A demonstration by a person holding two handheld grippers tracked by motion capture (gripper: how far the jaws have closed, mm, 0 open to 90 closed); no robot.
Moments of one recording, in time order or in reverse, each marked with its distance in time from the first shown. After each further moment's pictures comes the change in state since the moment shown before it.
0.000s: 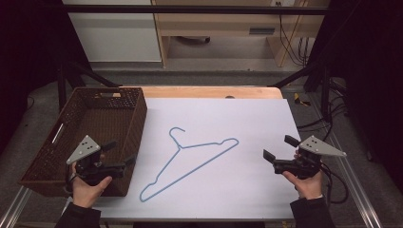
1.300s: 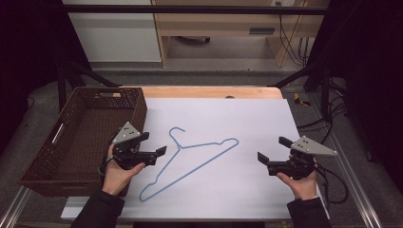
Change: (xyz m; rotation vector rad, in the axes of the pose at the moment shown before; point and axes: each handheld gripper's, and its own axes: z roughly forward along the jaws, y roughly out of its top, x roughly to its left) left arm -0.036 0.030 0.077 0.139 -0.086 0.067; right arm 0.012 0.001 0.009 0.049 0.014 -0.027
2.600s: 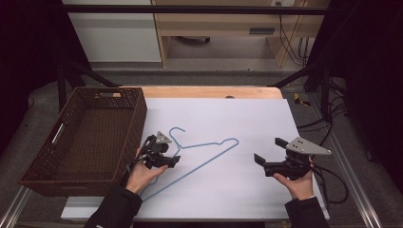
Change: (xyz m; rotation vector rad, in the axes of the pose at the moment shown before) left arm -0.007 -0.036 0.093 0.359 0.057 0.037; right arm 0.004 -0.003 0.008 0.026 0.016 -0.015
